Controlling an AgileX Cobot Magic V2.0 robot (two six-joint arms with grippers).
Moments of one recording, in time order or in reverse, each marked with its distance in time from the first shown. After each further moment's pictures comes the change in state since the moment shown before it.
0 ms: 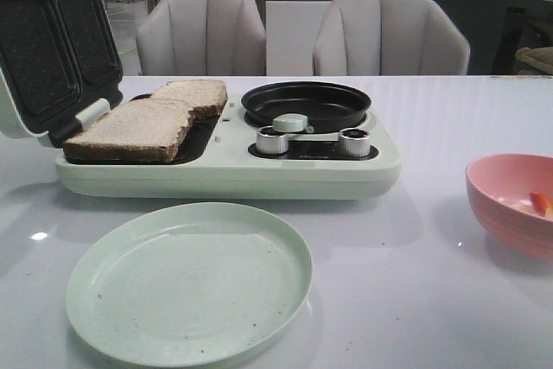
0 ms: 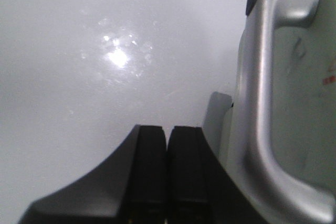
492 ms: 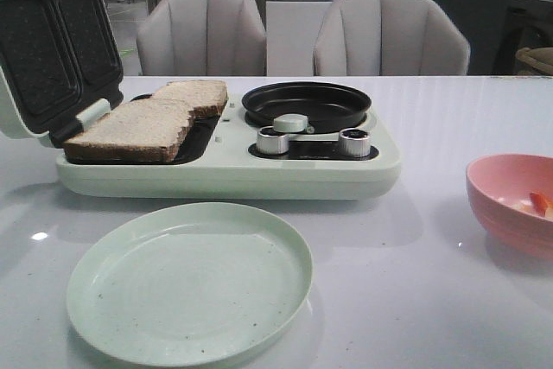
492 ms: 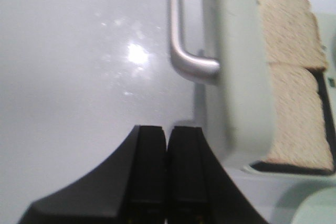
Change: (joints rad) left arm -0.029 -0.283 0.000 0.230 0.243 0.000; right arm 0.000 0.000 0.000 0.000 0.000 0.000
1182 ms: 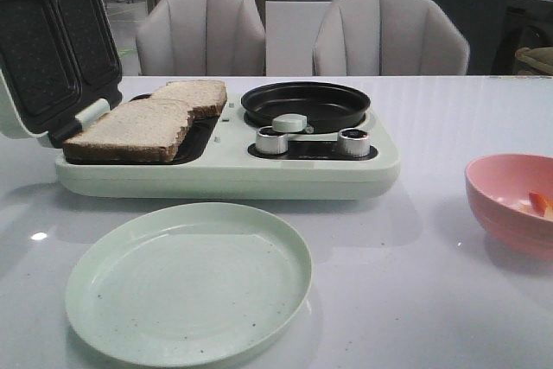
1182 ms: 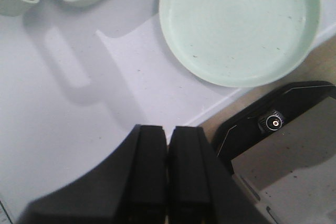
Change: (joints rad) left arm -0.835 -0.294 0.324 0.409 0.287 -0.255; right arm 0.000 0.000 0.000 0.000 0.000 0.000
